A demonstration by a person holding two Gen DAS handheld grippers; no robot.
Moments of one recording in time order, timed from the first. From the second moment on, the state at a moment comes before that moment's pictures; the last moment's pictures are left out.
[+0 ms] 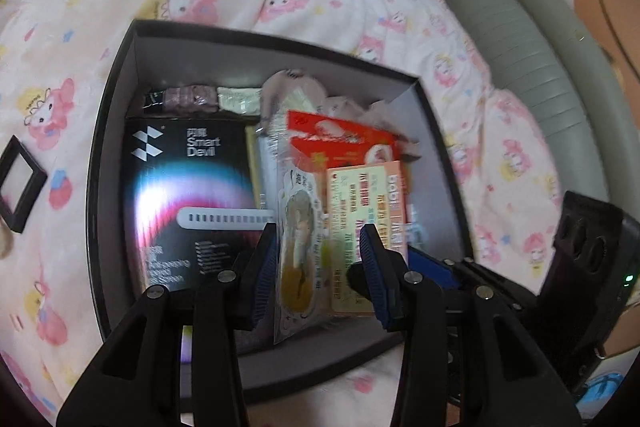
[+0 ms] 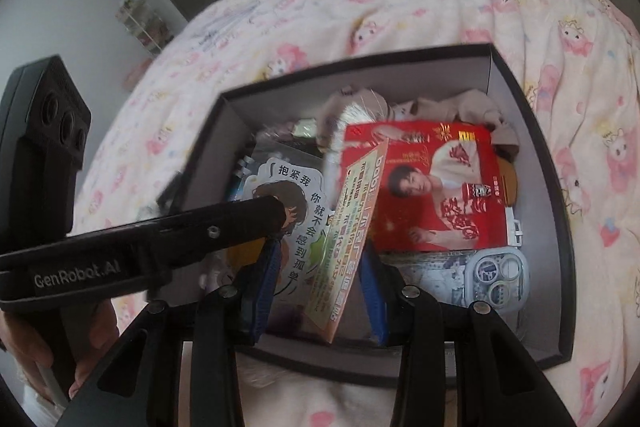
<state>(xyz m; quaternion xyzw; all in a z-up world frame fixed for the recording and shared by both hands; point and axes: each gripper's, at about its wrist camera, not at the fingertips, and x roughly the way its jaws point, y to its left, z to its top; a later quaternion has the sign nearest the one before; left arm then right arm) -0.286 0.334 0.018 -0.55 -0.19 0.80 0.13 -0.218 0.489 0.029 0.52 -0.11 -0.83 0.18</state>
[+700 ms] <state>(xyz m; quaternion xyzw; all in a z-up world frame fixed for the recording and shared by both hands) -0.292 0.322 -0.029 -0.61 -0.19 0.76 0.10 -0.240 0.526 0.010 0.54 -0.07 -0.83 0.13</state>
